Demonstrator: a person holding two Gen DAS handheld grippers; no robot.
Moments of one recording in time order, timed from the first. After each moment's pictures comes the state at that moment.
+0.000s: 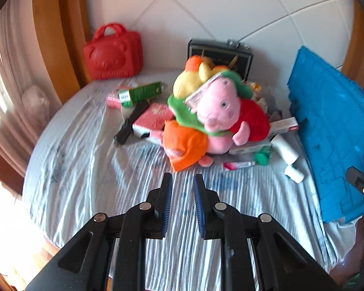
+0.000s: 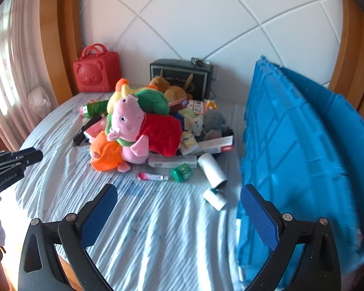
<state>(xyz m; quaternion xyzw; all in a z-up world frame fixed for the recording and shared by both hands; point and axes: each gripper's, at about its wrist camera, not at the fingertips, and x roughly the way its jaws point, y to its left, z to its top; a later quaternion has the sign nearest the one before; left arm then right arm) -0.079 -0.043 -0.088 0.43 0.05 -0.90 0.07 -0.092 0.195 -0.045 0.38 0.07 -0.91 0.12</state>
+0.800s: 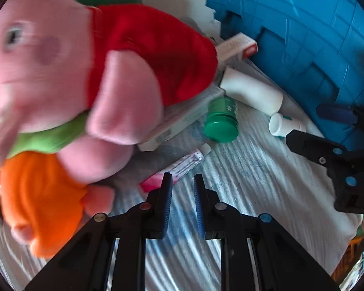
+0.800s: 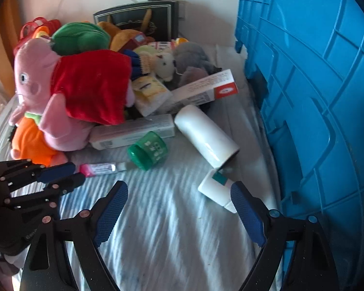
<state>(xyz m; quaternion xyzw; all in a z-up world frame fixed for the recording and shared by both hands) -0.238 0.070 -0.262 0.49 -0.09 -0.84 -0.22 -0.202 0.200 -0.201 0.48 0.02 -0.88 0.01</state>
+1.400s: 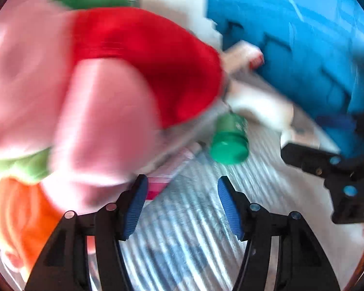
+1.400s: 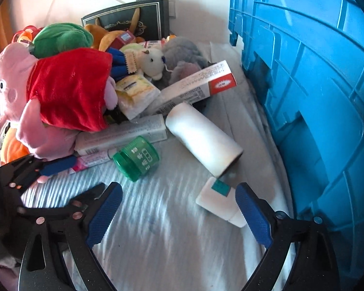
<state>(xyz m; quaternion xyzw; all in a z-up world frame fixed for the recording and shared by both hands) -0.248 0.074 -0.266 0.43 -0.07 -0.87 -0.21 -0.219 0.208 -0.222 0.46 0.00 -0.89 0.00</state>
